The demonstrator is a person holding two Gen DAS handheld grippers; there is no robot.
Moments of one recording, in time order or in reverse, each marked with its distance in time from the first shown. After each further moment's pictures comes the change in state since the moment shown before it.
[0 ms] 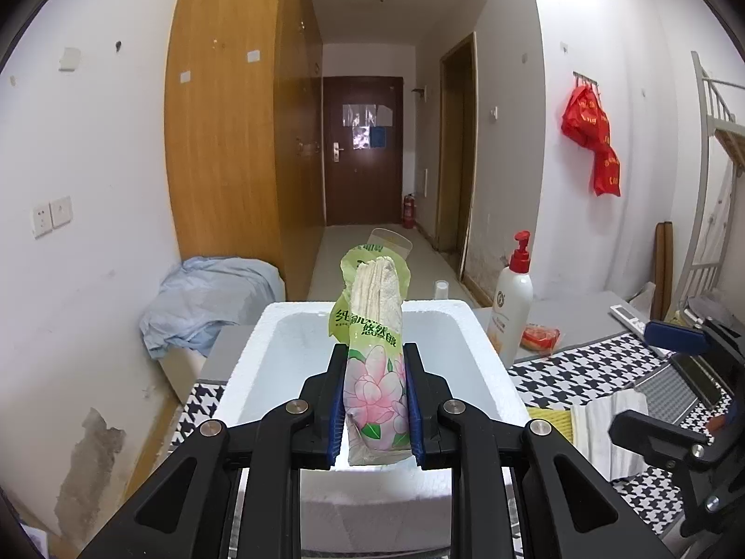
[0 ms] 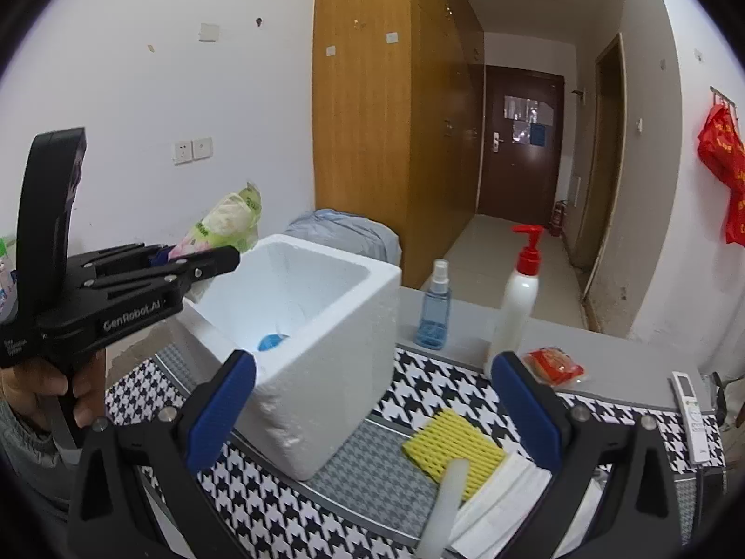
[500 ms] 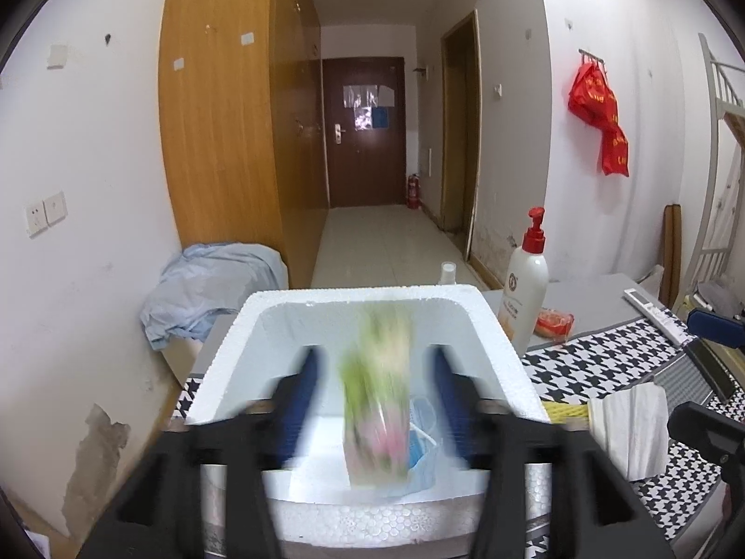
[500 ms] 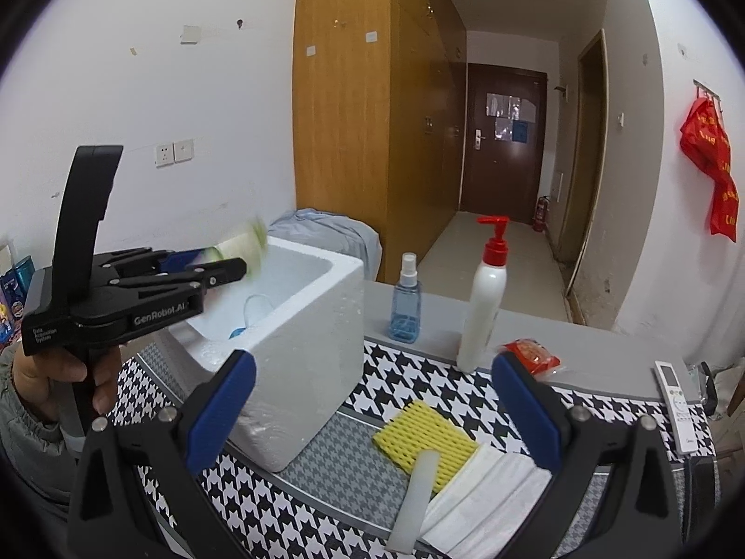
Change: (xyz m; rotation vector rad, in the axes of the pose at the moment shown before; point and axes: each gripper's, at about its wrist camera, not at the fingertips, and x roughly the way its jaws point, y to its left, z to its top) left arm 0.026 -0.004 0.000 0.017 0.051 0.025; right arm -0.006 -0.023 -0.008 0.026 0.001 -0.042
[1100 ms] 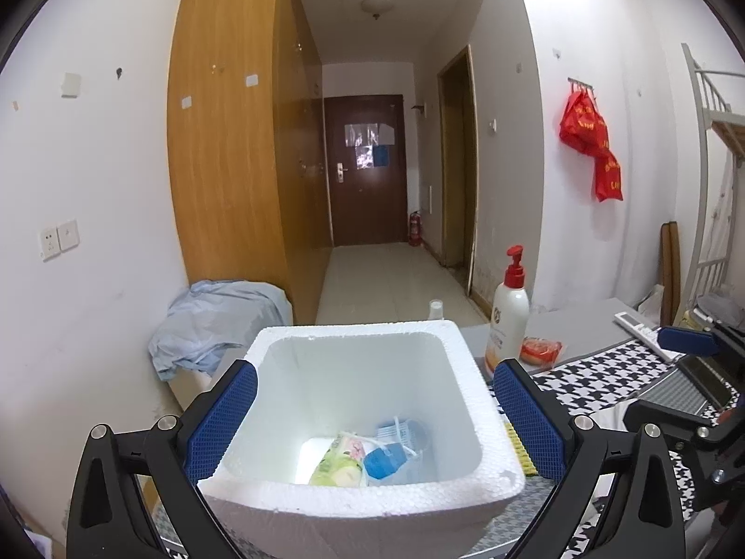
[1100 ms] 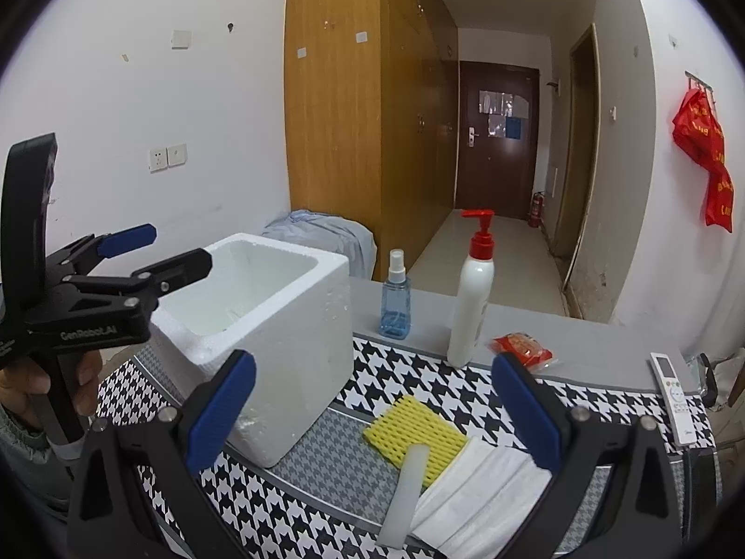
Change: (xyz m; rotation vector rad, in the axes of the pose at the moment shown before) left arm -0.036 -0.012 0.002 0.017 -0.120 0.009; right arm -0.006 -0.010 -0.004 0.019 -0.003 -0.009
